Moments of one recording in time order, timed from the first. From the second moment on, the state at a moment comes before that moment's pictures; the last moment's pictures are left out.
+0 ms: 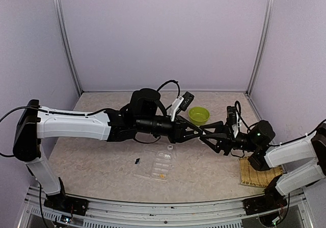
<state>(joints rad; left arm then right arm) -1.07 1.73 1.26 0.21 0.44 -0.35 0.64 1.29 0.28 1.32 -0.77 0.37</state>
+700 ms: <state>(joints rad) -1.07 1.73 1.26 0.20 0.43 -0.35 0.64 1.29 0.30 1.21 -0.79 0.31</state>
